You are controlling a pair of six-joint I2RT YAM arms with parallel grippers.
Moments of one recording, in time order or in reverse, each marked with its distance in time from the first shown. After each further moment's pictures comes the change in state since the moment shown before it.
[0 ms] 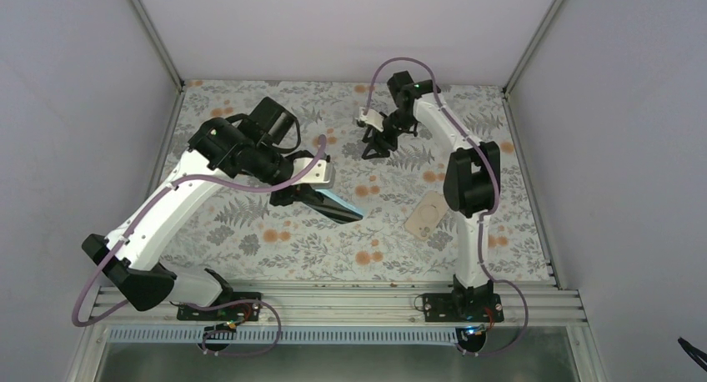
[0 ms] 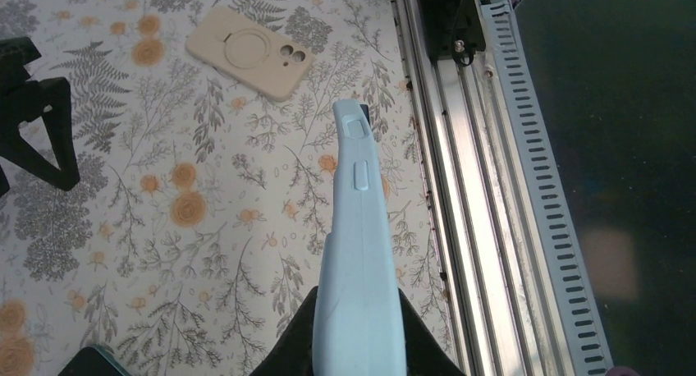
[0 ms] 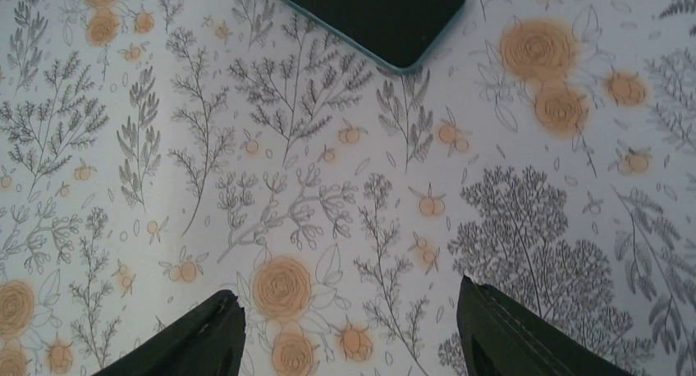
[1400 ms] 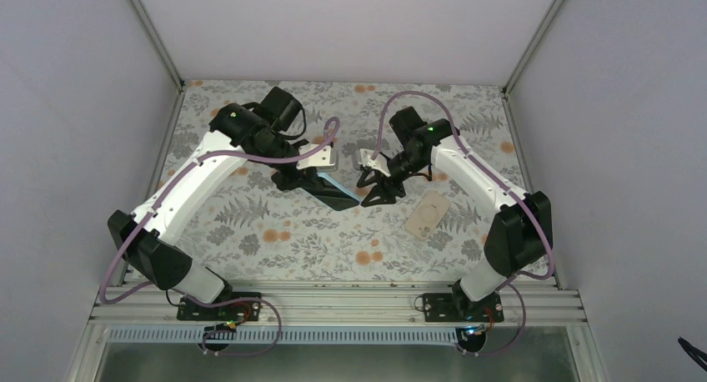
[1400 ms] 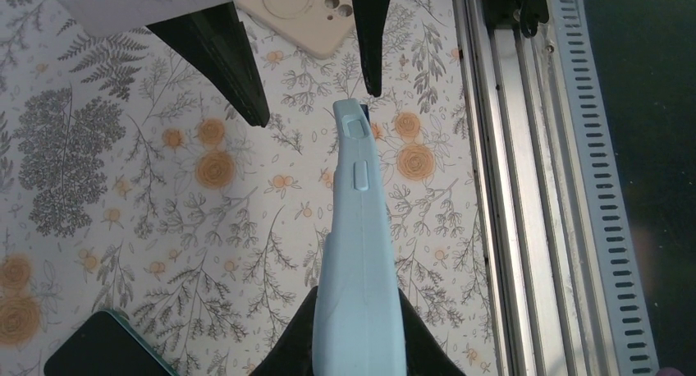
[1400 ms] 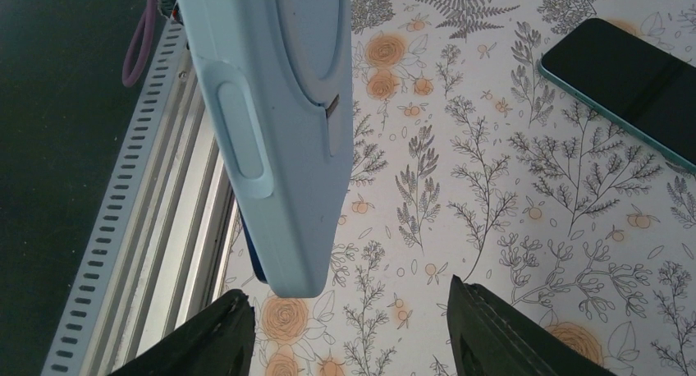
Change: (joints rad) left arm 0.091 0.139 0.014 0.027 -0.019 0.042; right arm 0.148 -0.565 -0.603 0.055 -0.176 0.008
